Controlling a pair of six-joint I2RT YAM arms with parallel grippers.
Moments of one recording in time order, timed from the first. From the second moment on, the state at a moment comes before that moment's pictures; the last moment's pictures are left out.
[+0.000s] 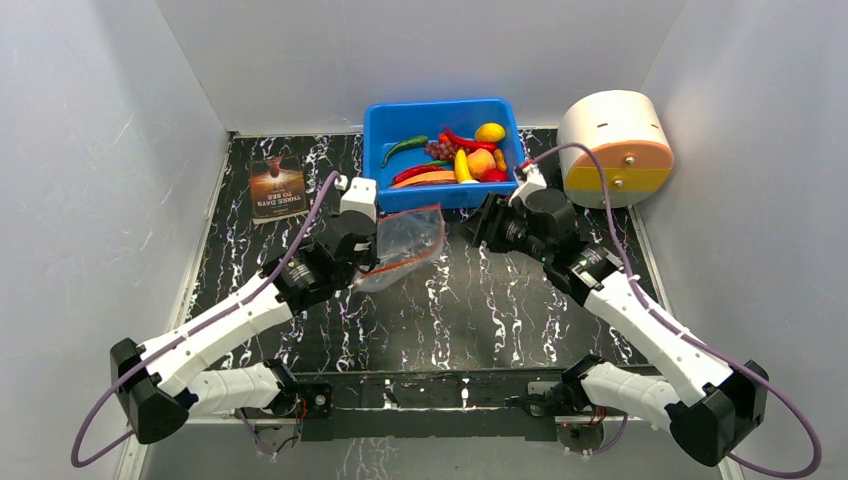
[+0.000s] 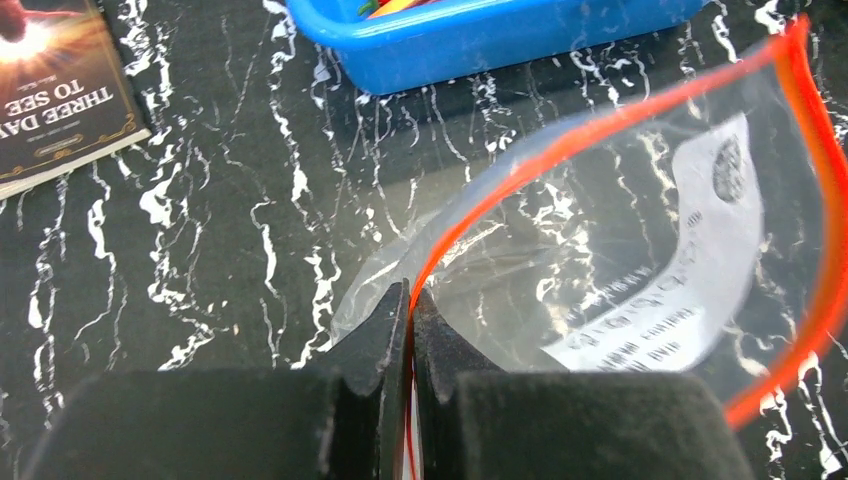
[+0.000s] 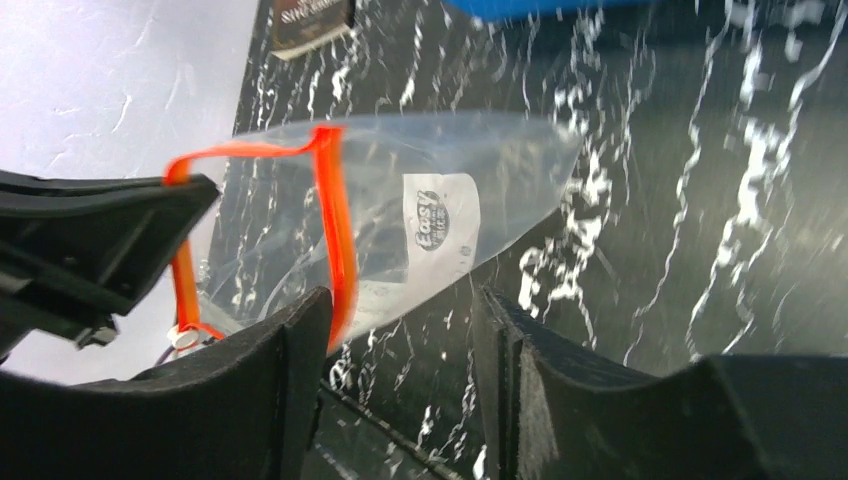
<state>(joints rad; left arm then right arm) -0.87 1.11 1.02 -0.51 -0.57 -0.36 0.57 1.02 0.90 -0.29 -0.13 0.71</state>
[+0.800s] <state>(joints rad) -0.87 0.89 0.95 -0.58 -0.61 -0.30 0.52 1.53 1.23 -0.16 -0.05 -0.11</state>
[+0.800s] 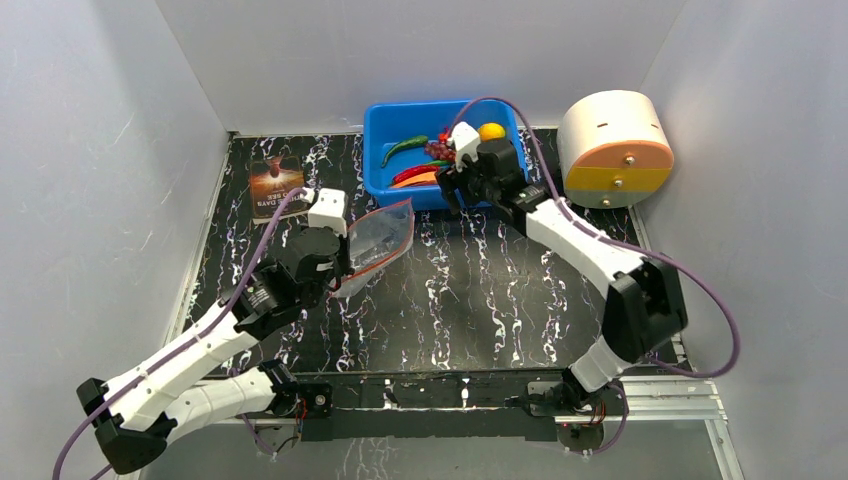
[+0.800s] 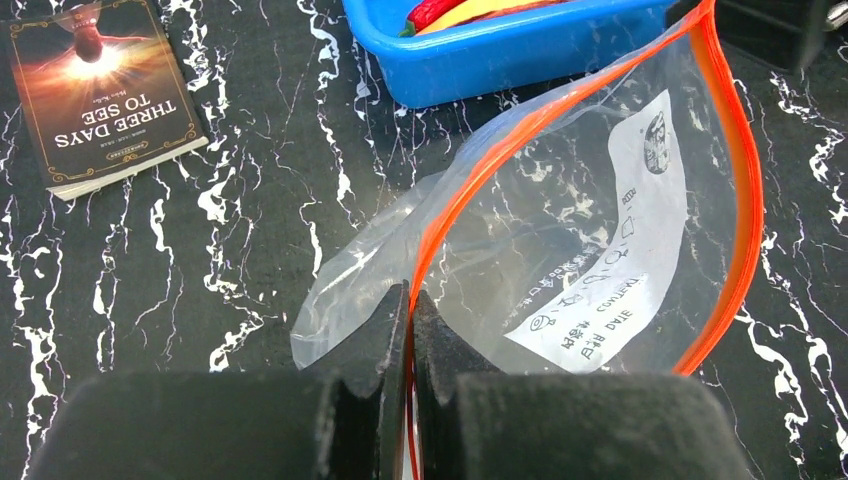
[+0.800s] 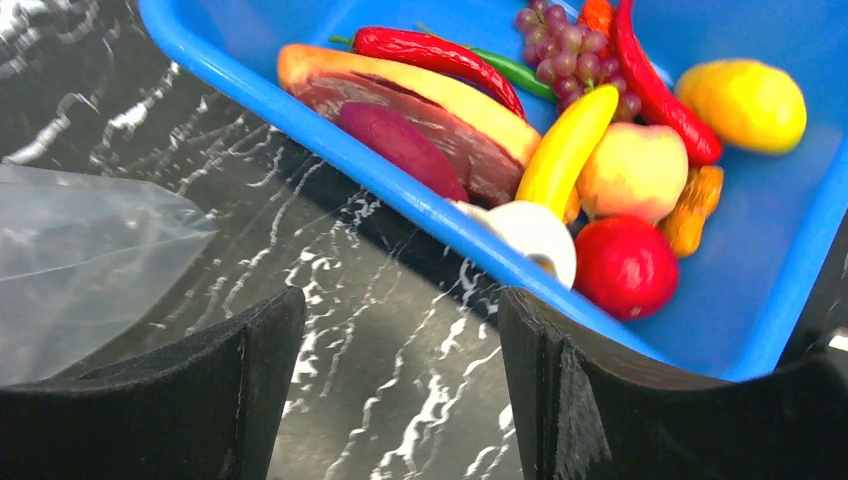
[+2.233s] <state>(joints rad) -0.87 0.85 0.94 -0.69 -0.71 -0.32 0.46 1.76 1.35 -0.37 -0.24 -0.44</state>
